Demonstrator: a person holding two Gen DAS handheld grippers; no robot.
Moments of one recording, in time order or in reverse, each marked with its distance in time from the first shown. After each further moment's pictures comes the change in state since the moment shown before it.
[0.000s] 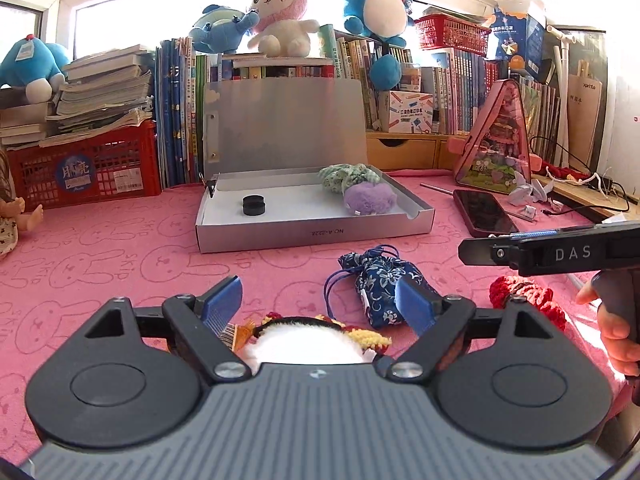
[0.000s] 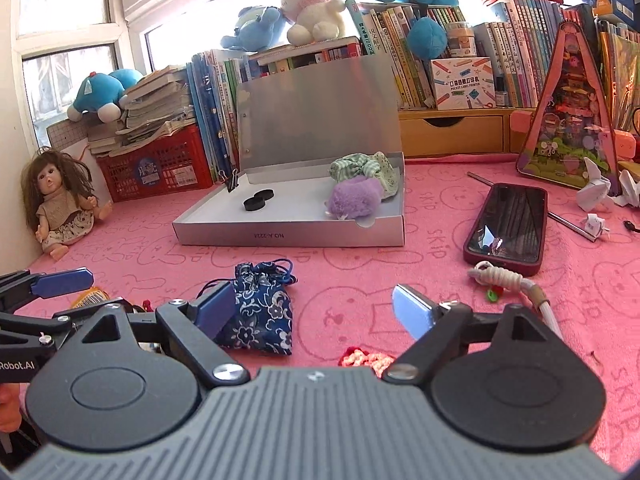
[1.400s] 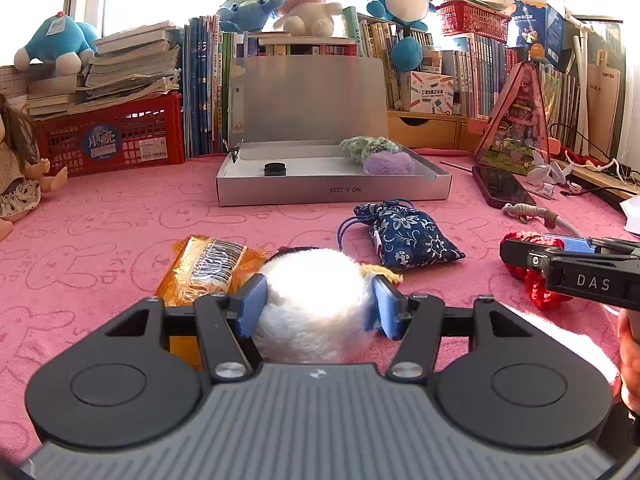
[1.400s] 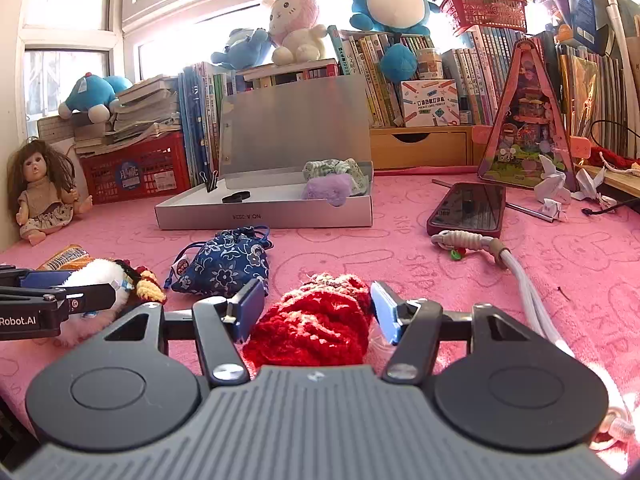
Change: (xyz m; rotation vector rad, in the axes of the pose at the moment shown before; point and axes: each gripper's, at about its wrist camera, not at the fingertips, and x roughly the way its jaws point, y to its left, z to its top) left arm -0.002 -0.010 -0.040 -0.038 0.024 0.072; right arm -0.022 0.005 -0.053 -0.033 -0.134 -0.074
